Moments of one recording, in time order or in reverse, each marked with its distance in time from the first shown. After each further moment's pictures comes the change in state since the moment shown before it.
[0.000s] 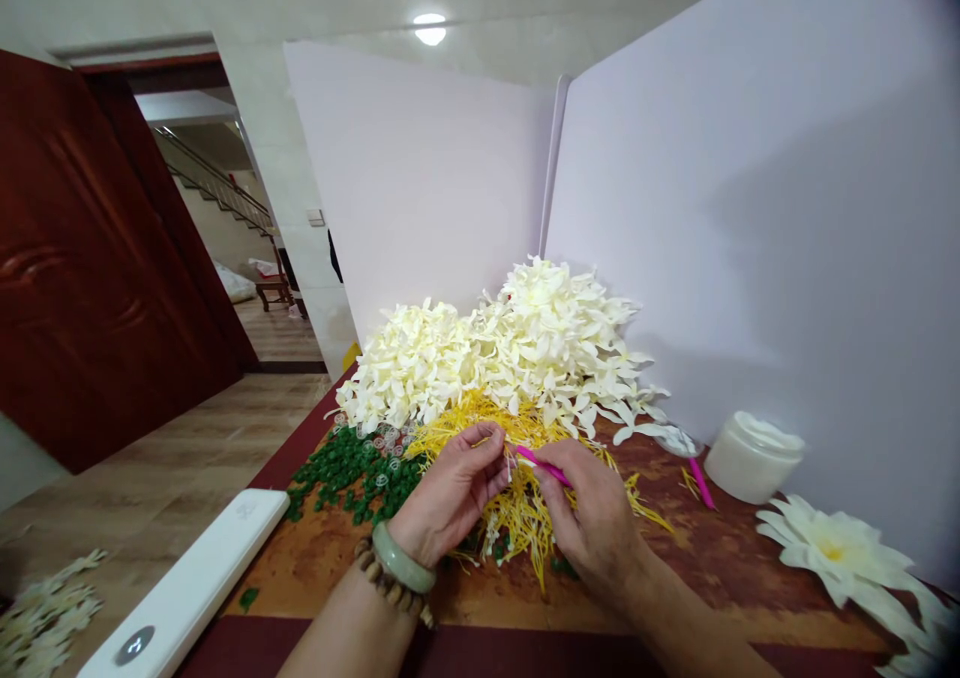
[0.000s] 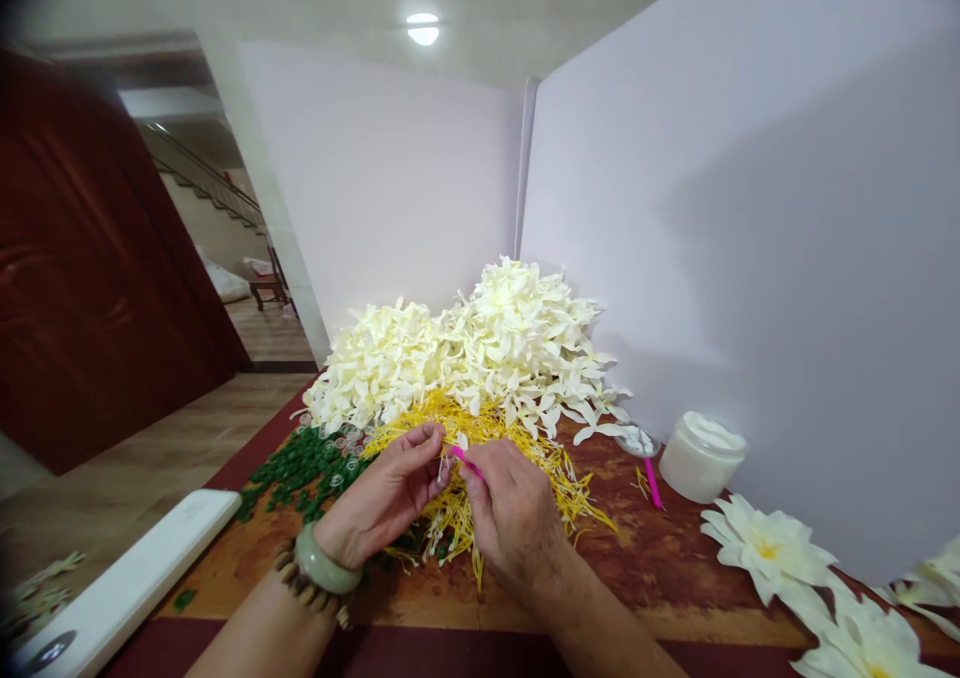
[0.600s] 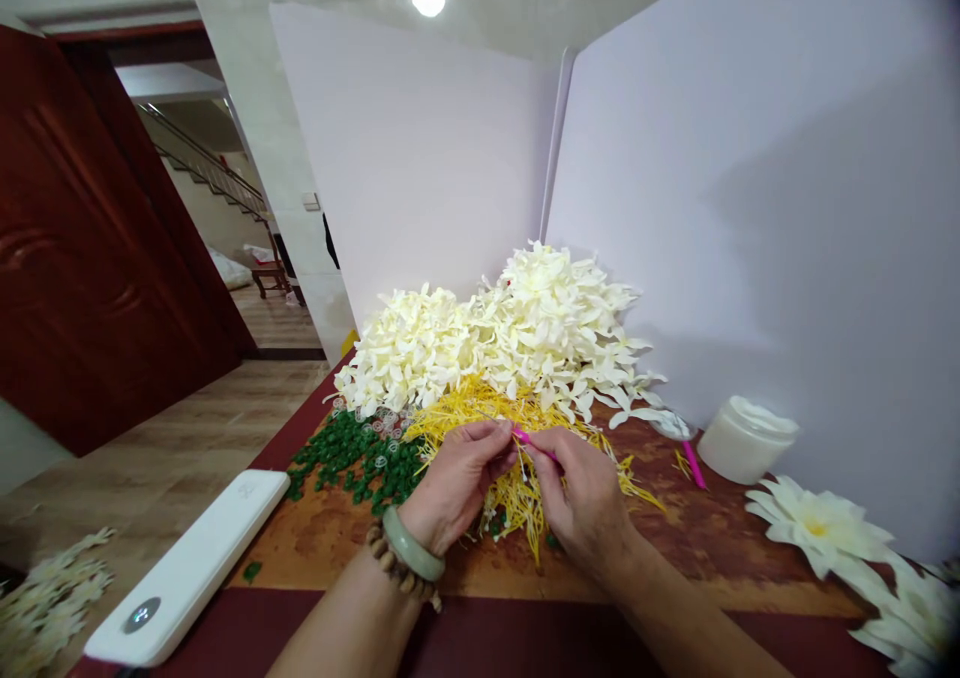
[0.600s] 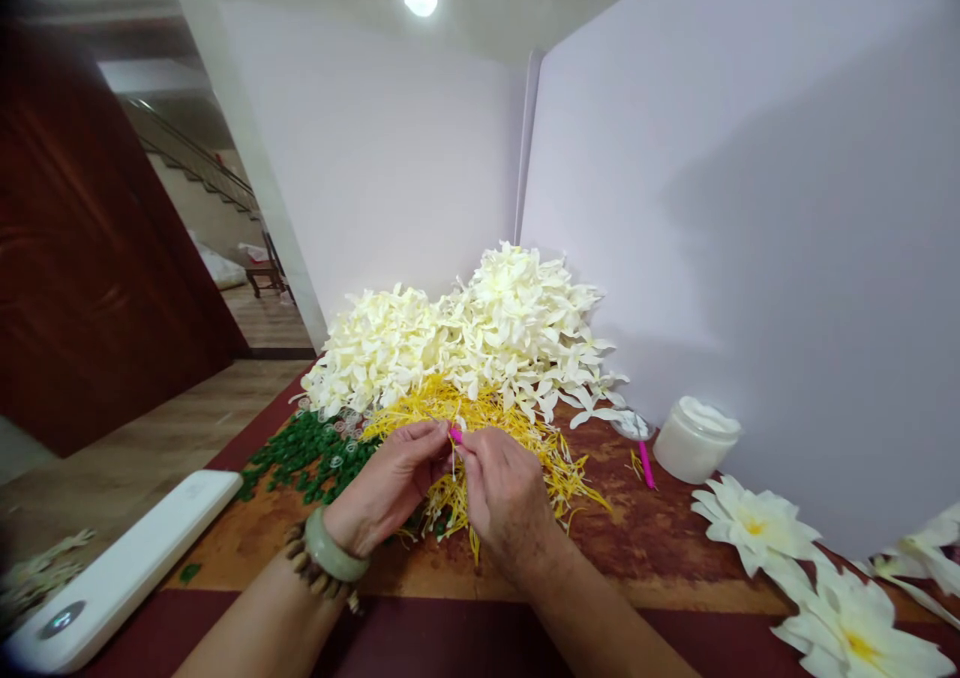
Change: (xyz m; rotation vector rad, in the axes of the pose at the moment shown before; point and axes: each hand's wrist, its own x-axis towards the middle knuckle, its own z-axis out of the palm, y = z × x) left_hand -0.002 -0.008 0.006 0.146 0.038 0.061; right_hand -0.001 -0.001 0.006 -0.007 0.055 0.002
